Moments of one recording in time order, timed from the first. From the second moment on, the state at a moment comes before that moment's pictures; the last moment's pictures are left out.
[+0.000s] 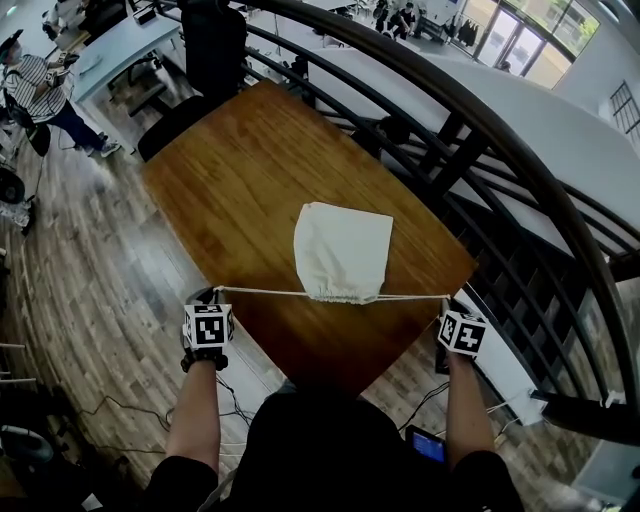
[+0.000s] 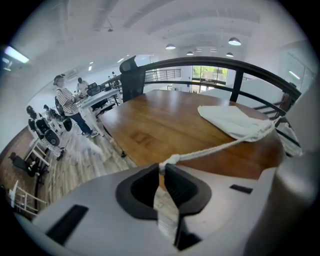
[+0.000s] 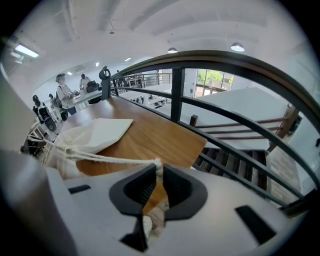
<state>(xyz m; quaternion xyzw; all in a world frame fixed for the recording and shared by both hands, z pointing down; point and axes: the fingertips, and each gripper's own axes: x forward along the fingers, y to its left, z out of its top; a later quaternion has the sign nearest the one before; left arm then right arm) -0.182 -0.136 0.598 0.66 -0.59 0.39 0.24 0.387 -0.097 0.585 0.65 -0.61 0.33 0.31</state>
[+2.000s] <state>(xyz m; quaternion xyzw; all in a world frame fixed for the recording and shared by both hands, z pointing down) -0.133 -0.137 0.593 0.73 -0.51 0.41 0.20 0.343 -0.101 0.598 0.57 -0.68 0.30 0.35</state>
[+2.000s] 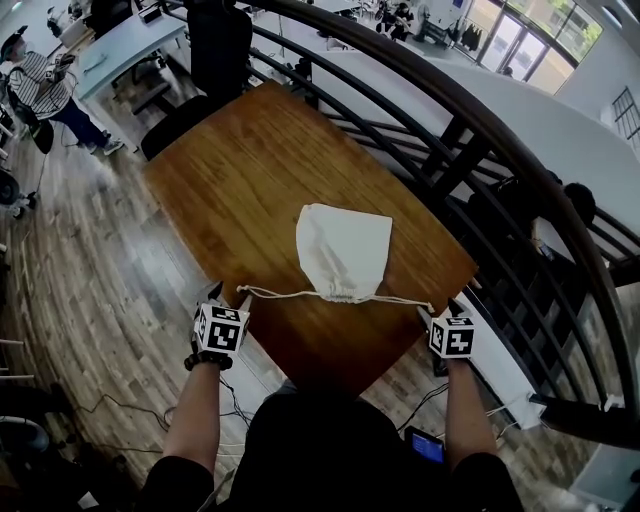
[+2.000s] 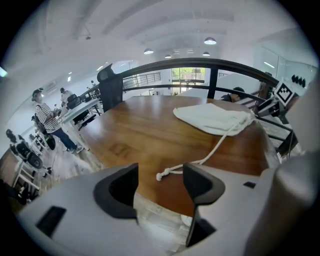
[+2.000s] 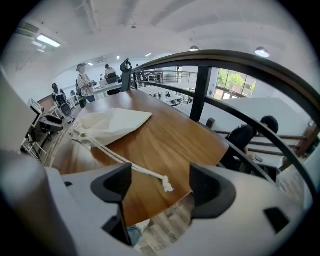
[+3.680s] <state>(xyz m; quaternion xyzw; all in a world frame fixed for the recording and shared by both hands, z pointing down) -0.043 -0.124 0.408 0.85 -0.52 0.07 0.09 0.277 -0.093 0.425 0.63 -0.76 0.13 0.06</state>
